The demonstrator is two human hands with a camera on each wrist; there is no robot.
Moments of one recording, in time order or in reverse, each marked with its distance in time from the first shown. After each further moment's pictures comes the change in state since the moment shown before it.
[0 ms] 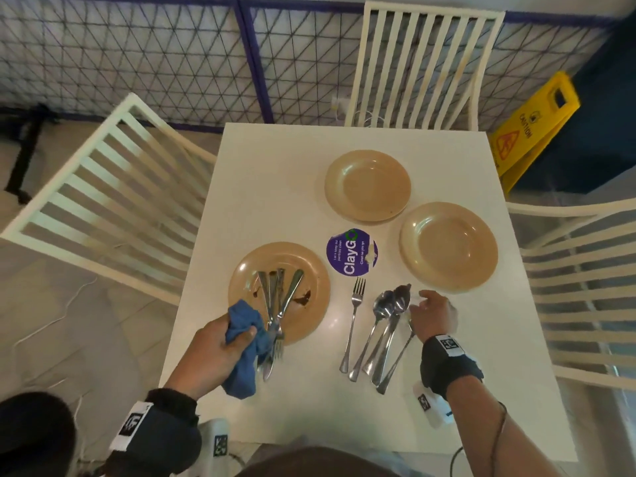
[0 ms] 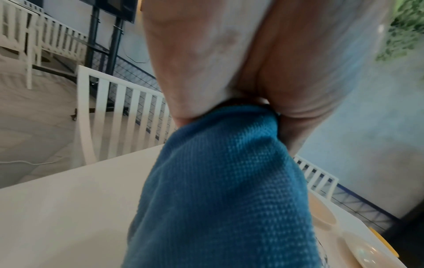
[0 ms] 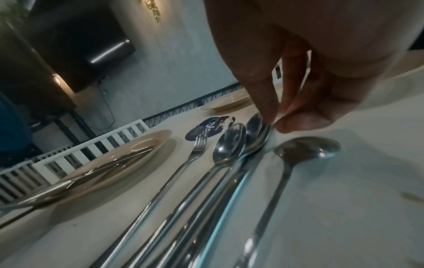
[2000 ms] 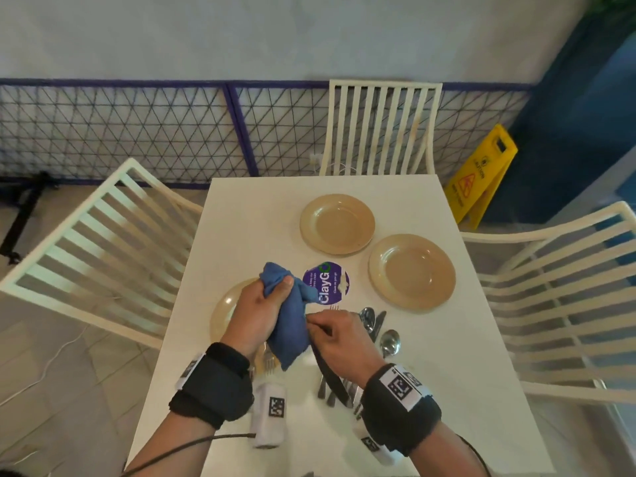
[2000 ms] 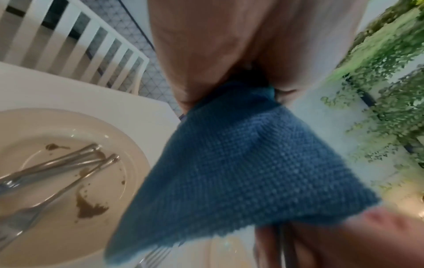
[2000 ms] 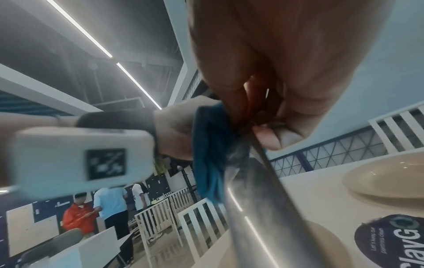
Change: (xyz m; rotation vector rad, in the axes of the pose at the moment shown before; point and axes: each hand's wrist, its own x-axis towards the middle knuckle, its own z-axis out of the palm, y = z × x) left_hand 0.004 0.147 0.041 -0.511 0.100 0.163; right_hand -0.141 -0.094 -0.045 0.221 -0.366 -0.848
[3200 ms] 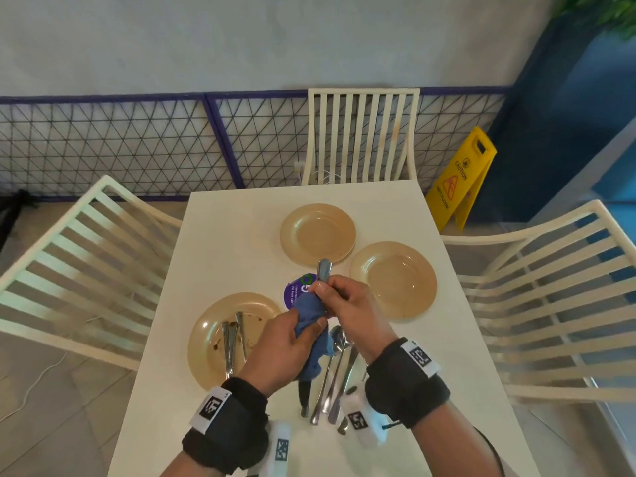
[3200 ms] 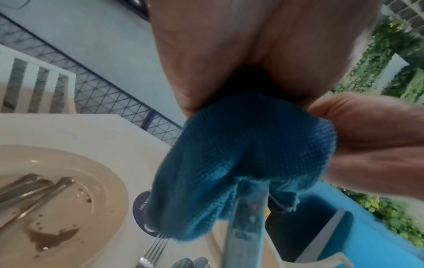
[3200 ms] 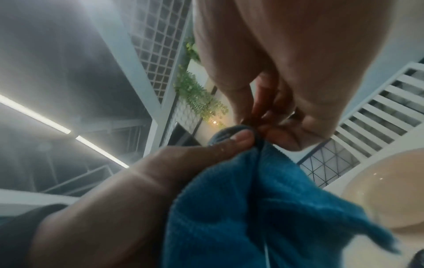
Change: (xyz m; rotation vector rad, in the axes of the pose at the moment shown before) left_hand -0.014 -0.004 0.058 0.397 -0.231 0.234; right_hand 0.035 0.009 -0.064 0.503 0.176 0.209
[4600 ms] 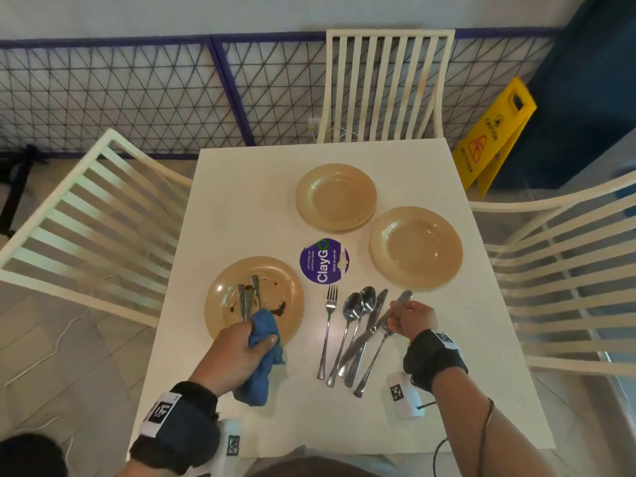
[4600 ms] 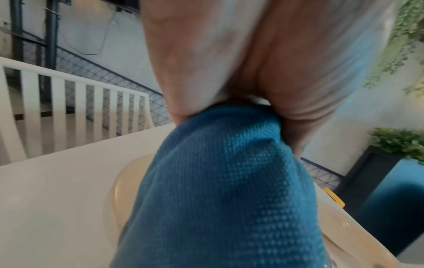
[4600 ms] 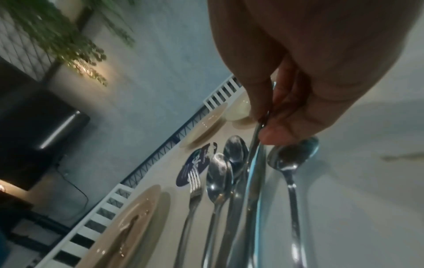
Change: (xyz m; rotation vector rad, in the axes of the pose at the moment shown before) left_hand -0.040 -0.093 -0.053 0.179 -0.095 -0.337; right_hand 0.021 0.192 -0.075 0.007 0.485 0.671
